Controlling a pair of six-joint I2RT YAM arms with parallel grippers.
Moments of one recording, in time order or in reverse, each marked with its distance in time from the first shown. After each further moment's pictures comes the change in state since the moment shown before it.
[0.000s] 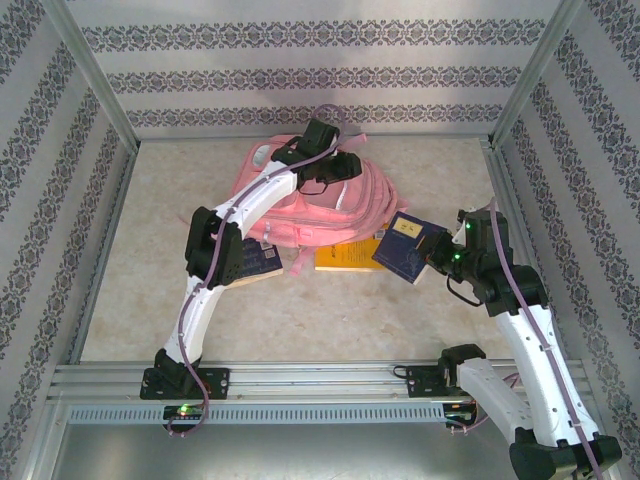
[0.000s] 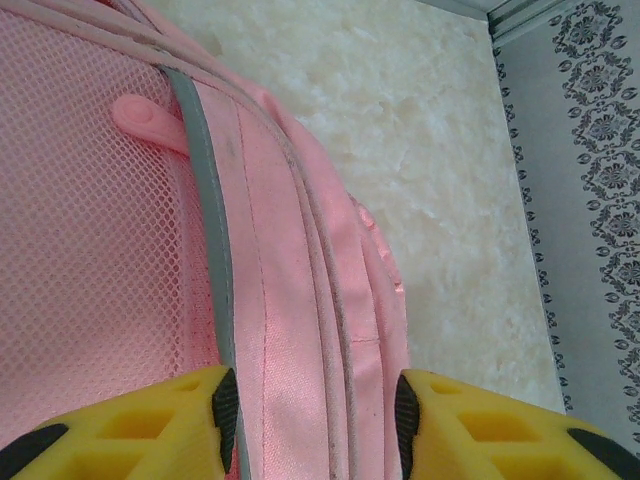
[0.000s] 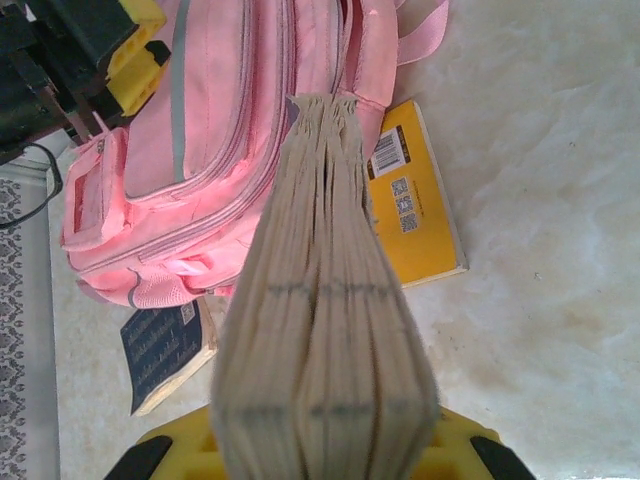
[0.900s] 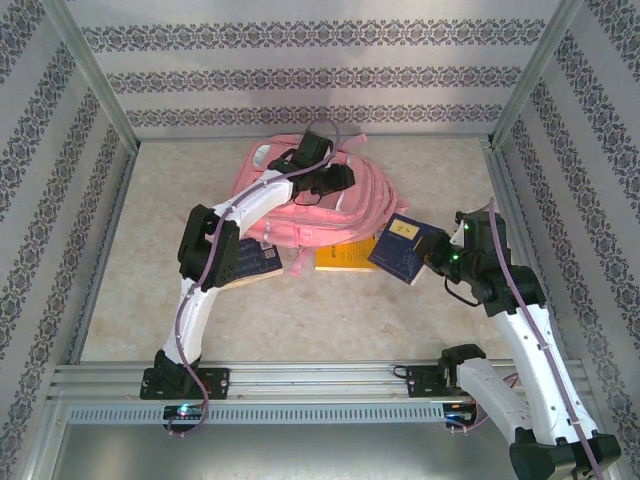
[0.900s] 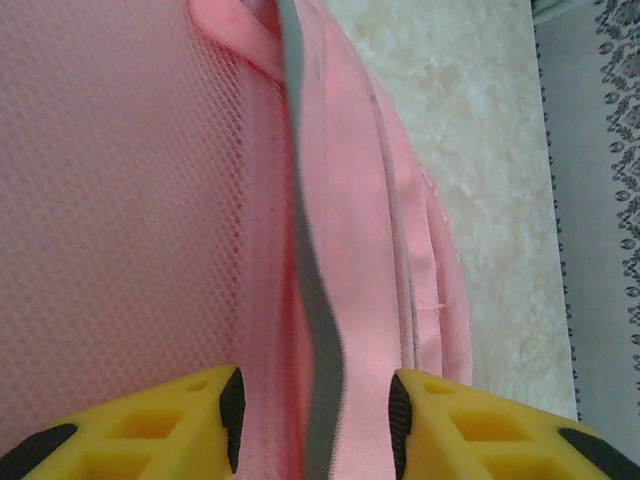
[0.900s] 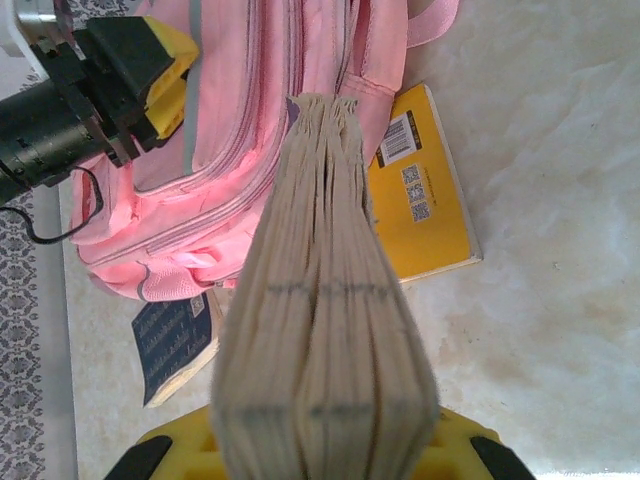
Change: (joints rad) left arm 0.023 -0.068 -0.224 0.133 0.024 -0.046; right arm 0.000 0.000 -0.027 0.024 -0.031 0.021
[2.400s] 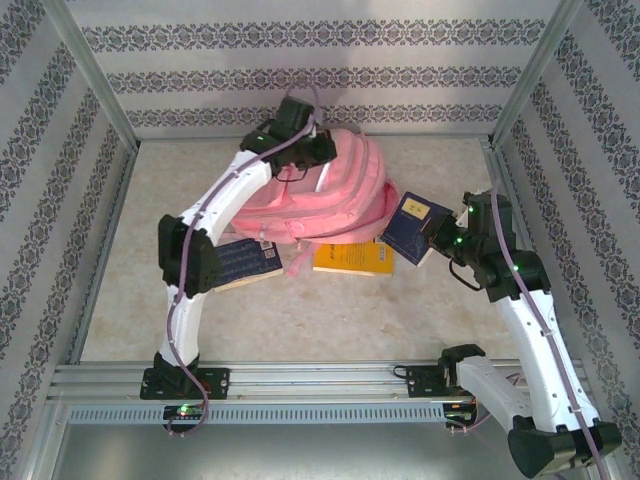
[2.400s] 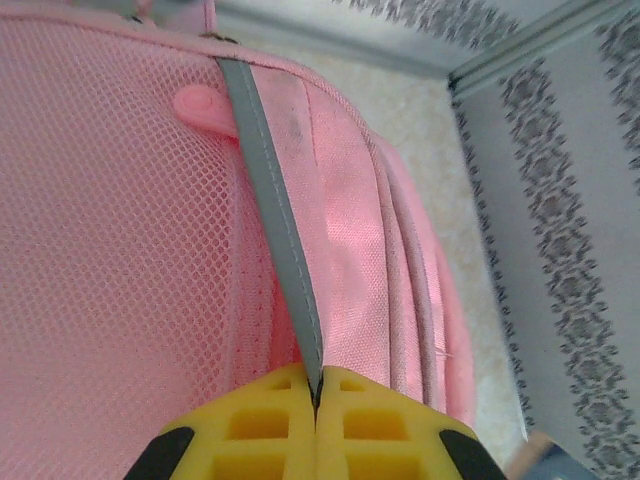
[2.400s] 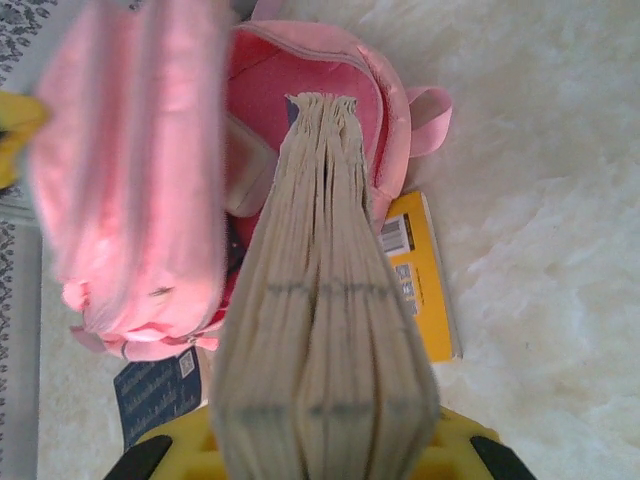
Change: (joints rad) left arm 0.044 -0.162 0.176 -0.239 -0.024 0.061; right arm -0.016 0.098 0.133 0.018 0.107 -0.056
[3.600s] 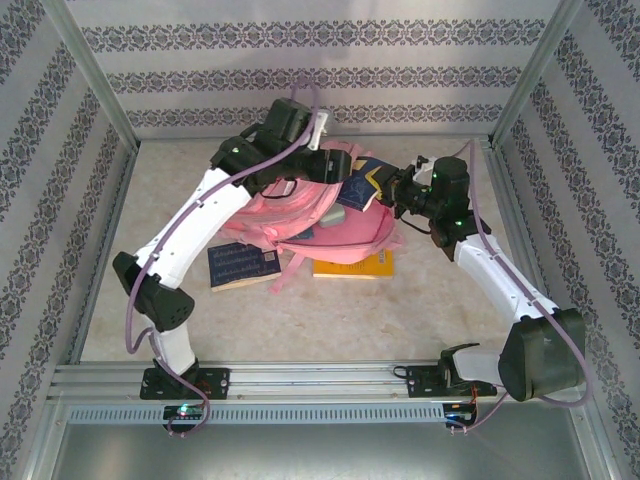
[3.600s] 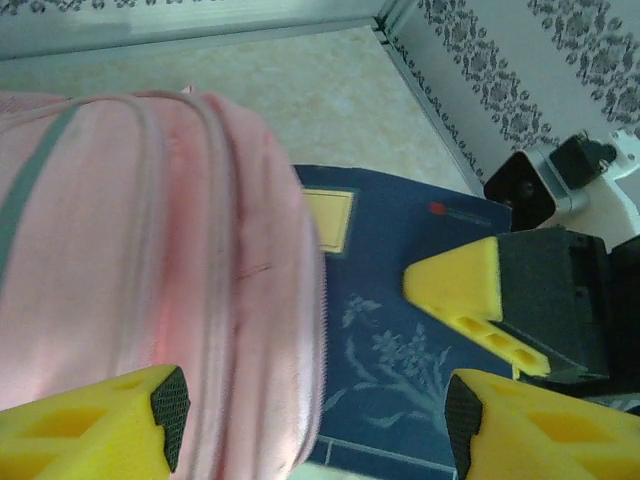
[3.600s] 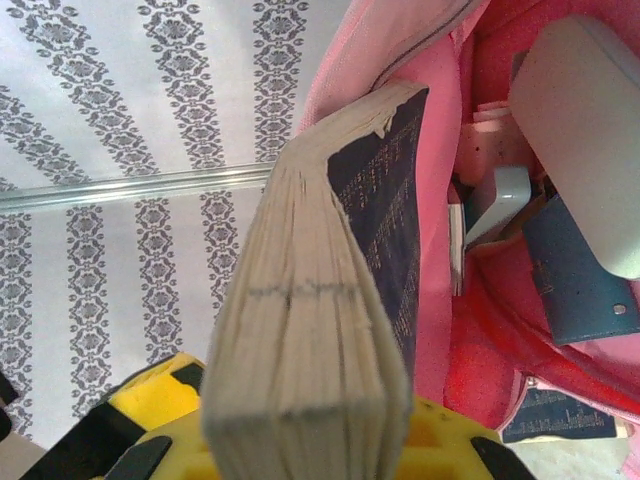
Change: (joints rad) left arm -0.169 -0.271 -0.029 -0.256 -0.140 0.283; right arm 0.082 0.401 -0.082 0.931 -0.470 0.739
